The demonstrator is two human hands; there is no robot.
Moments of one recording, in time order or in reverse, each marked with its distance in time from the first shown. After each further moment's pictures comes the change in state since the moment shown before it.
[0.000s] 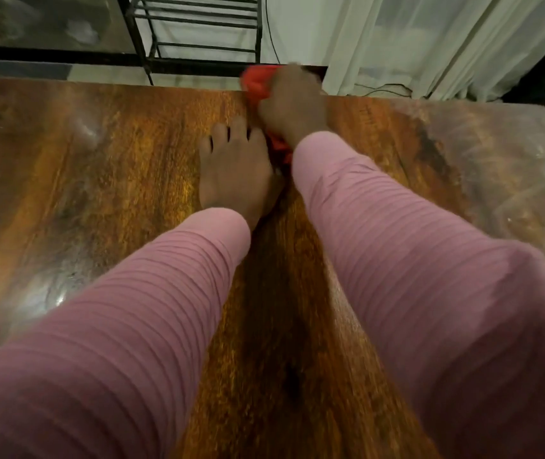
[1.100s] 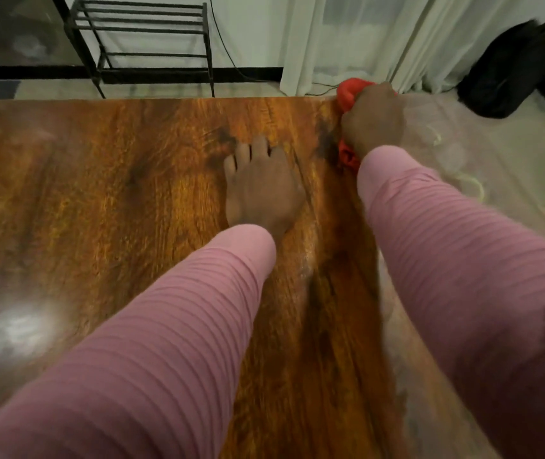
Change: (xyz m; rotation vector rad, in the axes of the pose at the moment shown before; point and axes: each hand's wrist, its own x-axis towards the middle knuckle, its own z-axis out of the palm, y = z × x) left_hand -0.013 0.164 0.015 -0.158 -0.003 0.049; right_hand -0.020 0.220 -0.085 -0.055 0.254 0.369
